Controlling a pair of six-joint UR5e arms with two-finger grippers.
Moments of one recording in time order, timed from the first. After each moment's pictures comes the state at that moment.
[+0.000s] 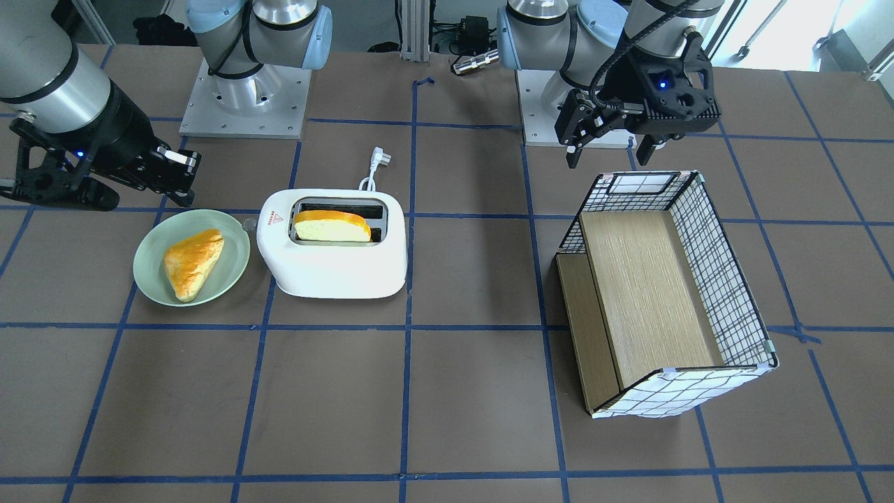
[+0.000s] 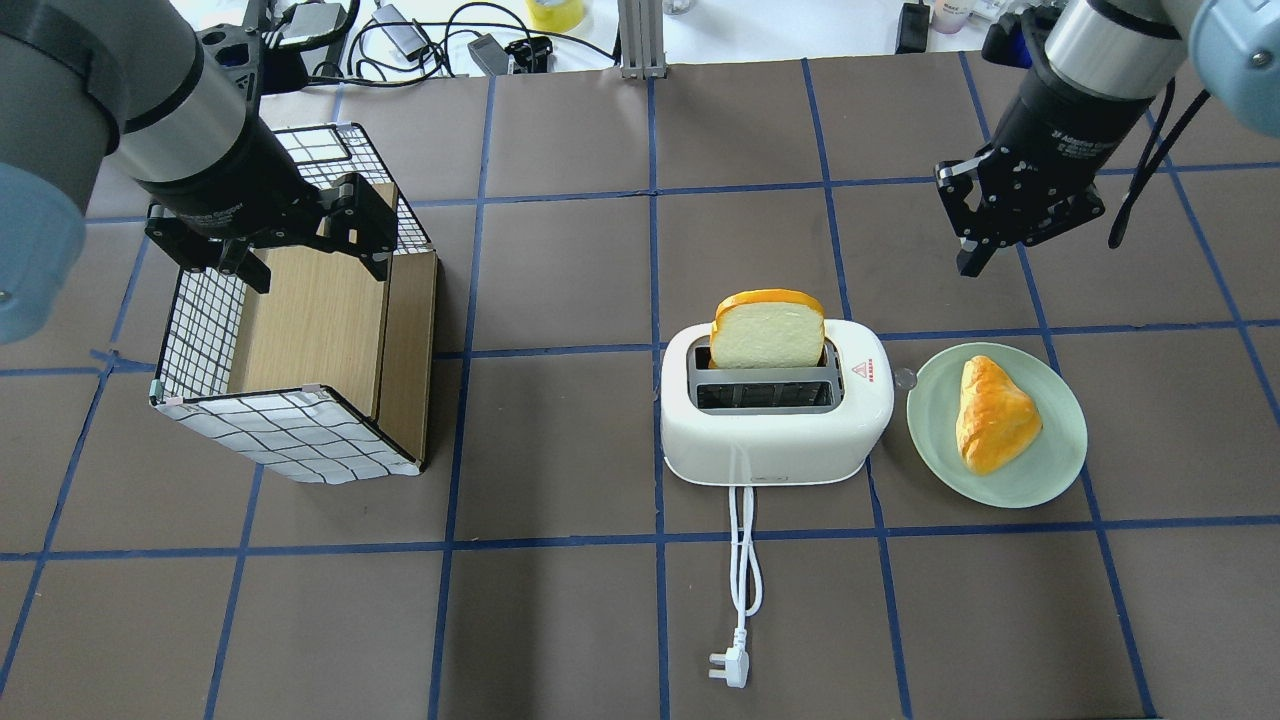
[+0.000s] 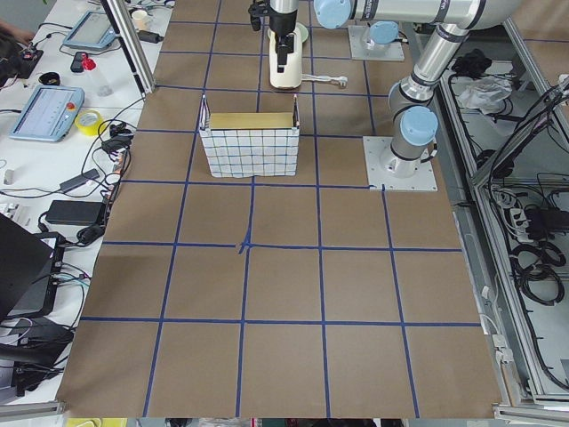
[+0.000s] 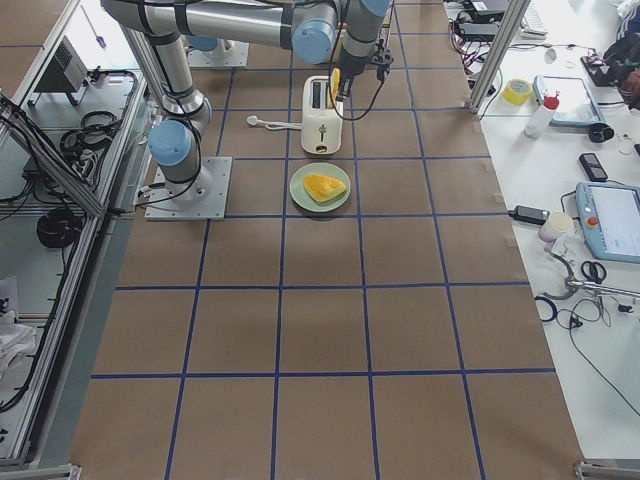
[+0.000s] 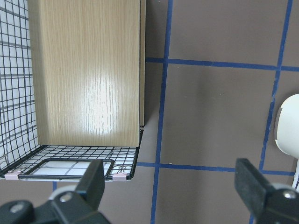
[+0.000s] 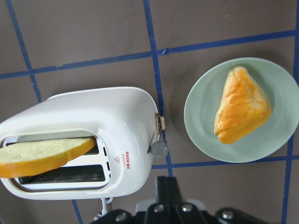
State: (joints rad) left arm -1.57 -1.46 -1.67 -1.52 1.59 -0.08; right arm 1.43 -1.51 1.60 -1.44 -1.46 -0.02
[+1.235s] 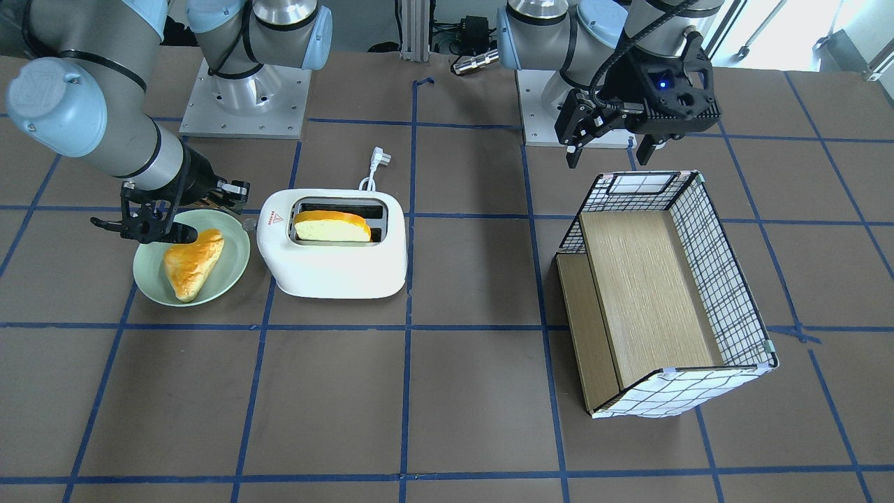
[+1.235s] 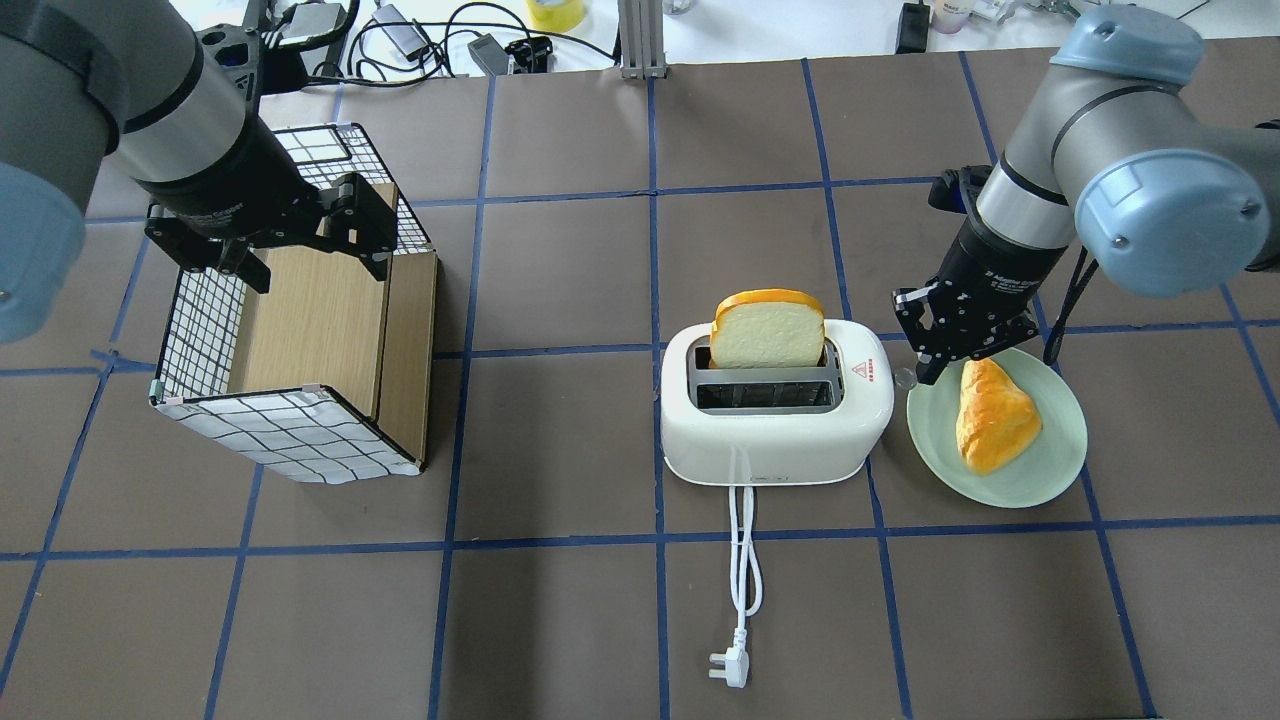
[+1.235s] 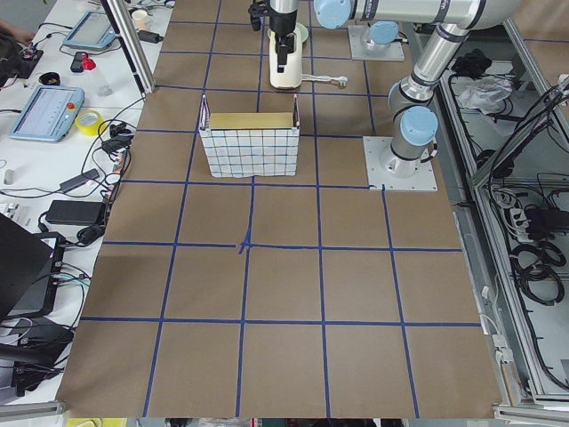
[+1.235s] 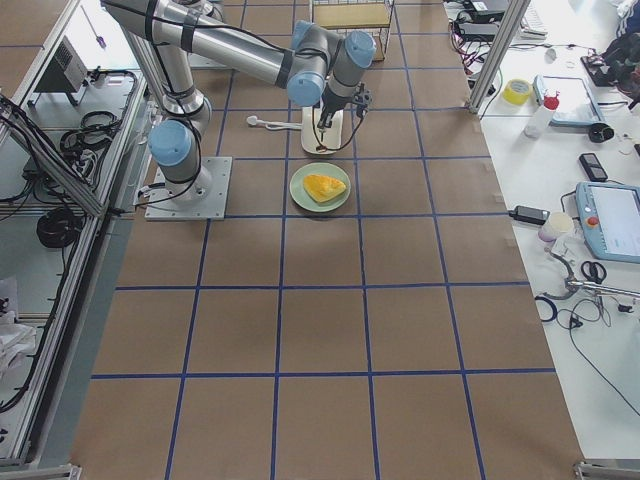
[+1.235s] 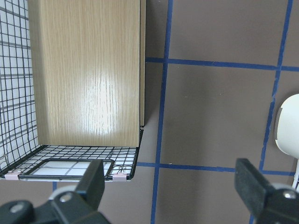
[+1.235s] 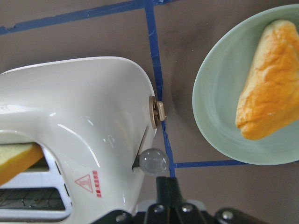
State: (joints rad) left arm -1.57 -1.46 -1.67 -1.52 1.59 -0.08; right arm 1.43 -1.49 1.85 -1.62 -1.45 -0.02
